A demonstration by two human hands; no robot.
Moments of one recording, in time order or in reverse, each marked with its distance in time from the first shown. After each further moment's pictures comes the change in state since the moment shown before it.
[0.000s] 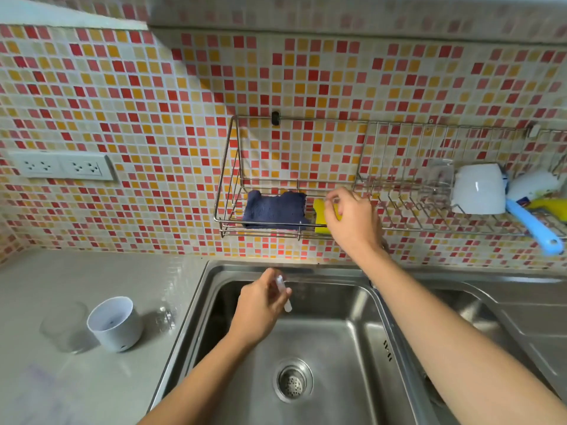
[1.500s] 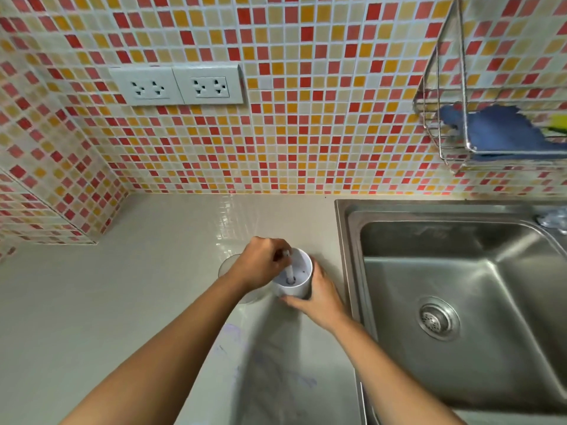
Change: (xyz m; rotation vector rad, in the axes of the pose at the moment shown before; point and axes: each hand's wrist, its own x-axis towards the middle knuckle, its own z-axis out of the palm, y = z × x) left_hand 0.018 -0.274 -0.259 0.372 -0.414 -0.027; right_hand -0.223 -0.262 0.319 0.587 -0.714 0.460
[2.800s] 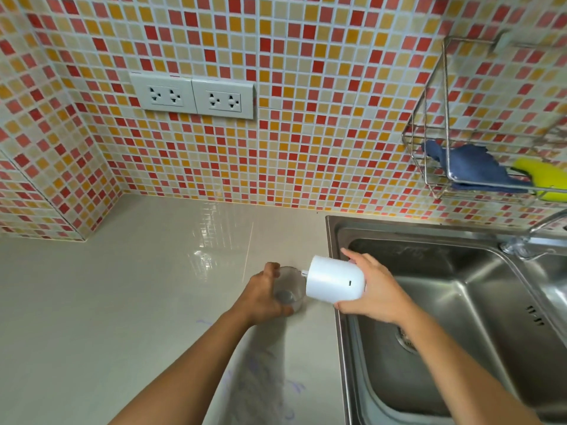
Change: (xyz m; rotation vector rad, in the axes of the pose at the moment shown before) left_hand -0.035 -0.008 0.046 -0.369 -0.121 -0.240; right_hand -0.027 -0.038 -0.117 -0.408 -0.052 0.025
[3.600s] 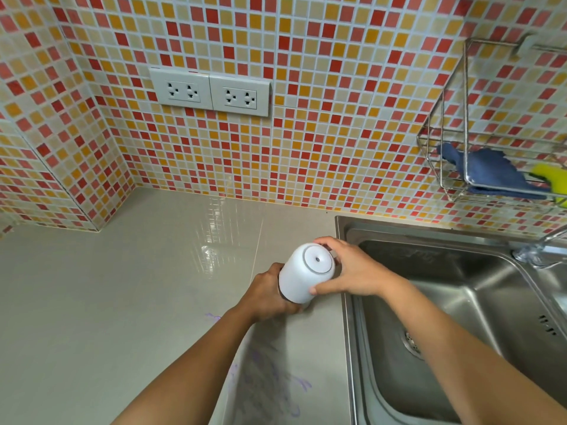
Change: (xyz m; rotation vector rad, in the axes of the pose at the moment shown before) left_hand 0.000 -0.012 0.000 -0.084 0.058 0.007; right_hand 0.032 -0.062 -0.001 0.022 -0.255 -0.157
